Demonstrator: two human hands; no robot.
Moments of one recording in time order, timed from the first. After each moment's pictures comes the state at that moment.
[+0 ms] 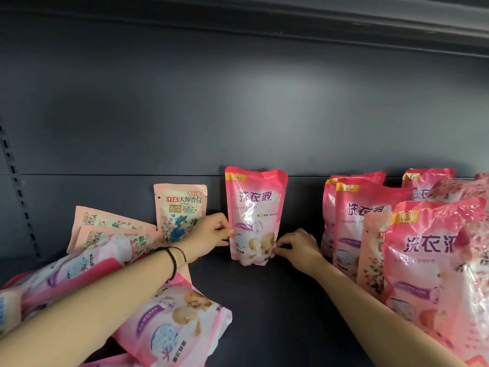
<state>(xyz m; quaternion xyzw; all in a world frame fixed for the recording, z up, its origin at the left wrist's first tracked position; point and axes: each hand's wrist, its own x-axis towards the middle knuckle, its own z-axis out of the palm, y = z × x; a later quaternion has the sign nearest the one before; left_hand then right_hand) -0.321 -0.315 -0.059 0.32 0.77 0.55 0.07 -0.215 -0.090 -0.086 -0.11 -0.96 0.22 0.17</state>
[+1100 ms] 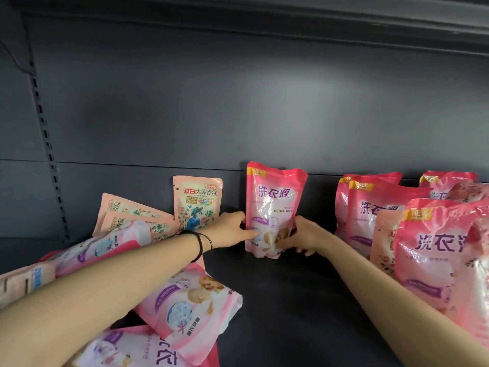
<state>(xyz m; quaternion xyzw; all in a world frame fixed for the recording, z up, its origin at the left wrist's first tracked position) -0.292 -0.310 -0.035 0.34 0.89 0.28 0.03 -0.207 -0.119 -0.031 -0.16 -0.94 0.31 0.00</state>
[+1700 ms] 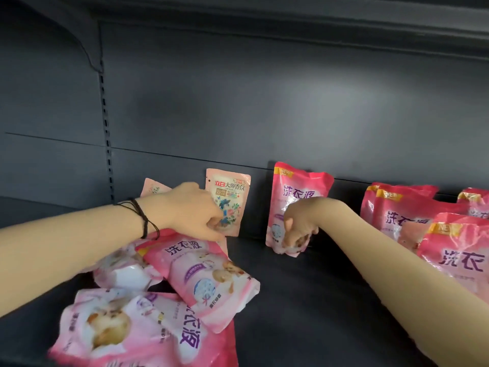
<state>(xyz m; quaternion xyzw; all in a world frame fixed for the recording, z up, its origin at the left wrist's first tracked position) -0.242 -0.436 0.027 0.43 0.86 -0.21 -0.19 -0.180 -0.205 0.061 -0.01 -0.98 -0.12 -0.17</state>
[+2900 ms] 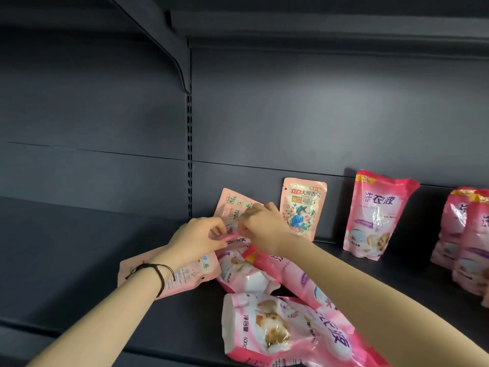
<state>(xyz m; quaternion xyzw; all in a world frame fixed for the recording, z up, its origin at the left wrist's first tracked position) -0.262 -0.620 -0.041 0.23 0.92 0.31 -0.08 -0.245 -0.432 -0.016 0.22 -0.95 -0.11 0.20</state>
